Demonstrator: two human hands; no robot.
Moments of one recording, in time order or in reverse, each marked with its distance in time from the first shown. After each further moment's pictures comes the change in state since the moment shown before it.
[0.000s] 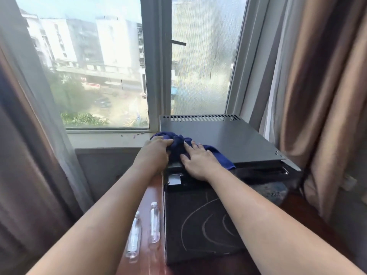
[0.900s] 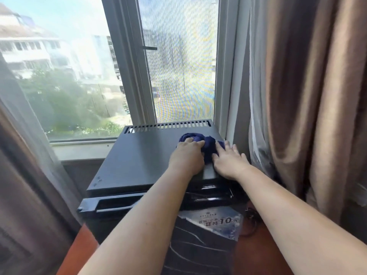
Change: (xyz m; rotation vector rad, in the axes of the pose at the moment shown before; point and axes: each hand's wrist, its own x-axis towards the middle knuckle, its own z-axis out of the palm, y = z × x) left_hand 0.106 0.241 0.109 0.080 -0.039 -0.029; right_hand 0.025 0.259 -0.075 0.061 -0.002 0.171
